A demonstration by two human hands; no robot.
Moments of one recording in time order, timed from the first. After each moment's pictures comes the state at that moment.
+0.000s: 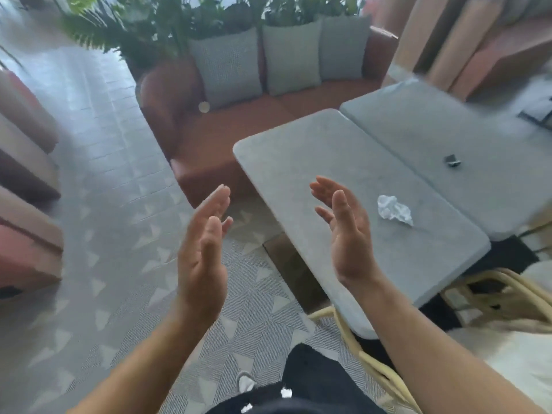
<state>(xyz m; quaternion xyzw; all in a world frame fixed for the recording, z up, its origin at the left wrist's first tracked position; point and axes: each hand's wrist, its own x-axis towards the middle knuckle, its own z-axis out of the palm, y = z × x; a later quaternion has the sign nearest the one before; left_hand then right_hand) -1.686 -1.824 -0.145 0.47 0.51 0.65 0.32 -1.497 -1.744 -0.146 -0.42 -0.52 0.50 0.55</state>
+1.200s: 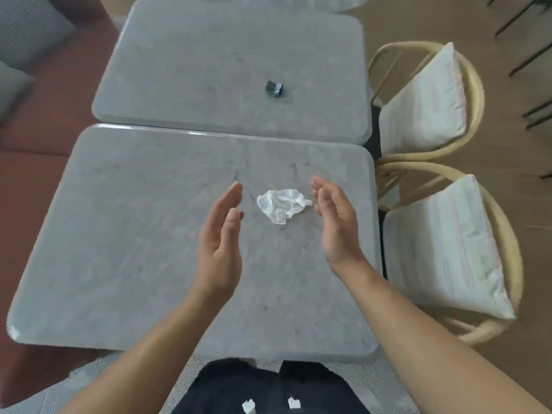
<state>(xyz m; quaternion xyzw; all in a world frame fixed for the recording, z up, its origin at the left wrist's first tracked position) -1.466 -1.420 -0.274 0.59 0.35 0.32 0.65 -1.307 -1.528 -0.298 -0.71 -0.16 0.26 0.63</state>
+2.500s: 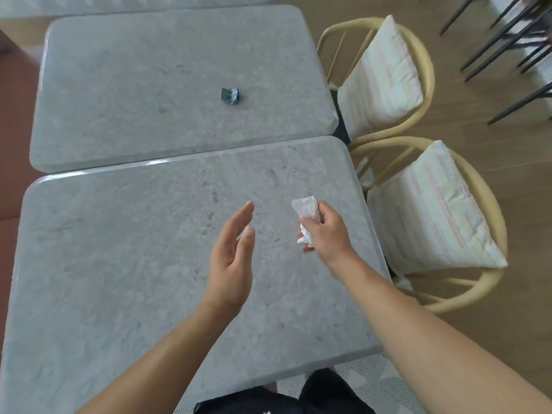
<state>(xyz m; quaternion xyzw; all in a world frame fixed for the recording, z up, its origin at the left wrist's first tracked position) -1.448 -1.380 -0.306 0.65 0.29 0.16 0.68 -1.306 -1.511 -0.335 -0.78 0.01 0.29 0.55</state>
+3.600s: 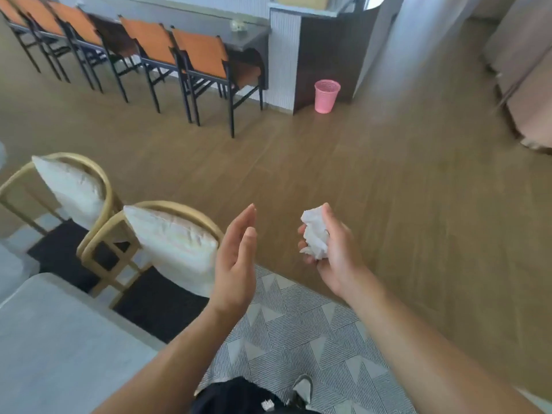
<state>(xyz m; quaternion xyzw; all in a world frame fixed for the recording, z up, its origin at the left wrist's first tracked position) -1.352 -1.941 -0.197 0.69 -0.14 -0.05 0.70 -1.391 -2.114 -0.185 -0.50 0.29 -0.07 0.81</state>
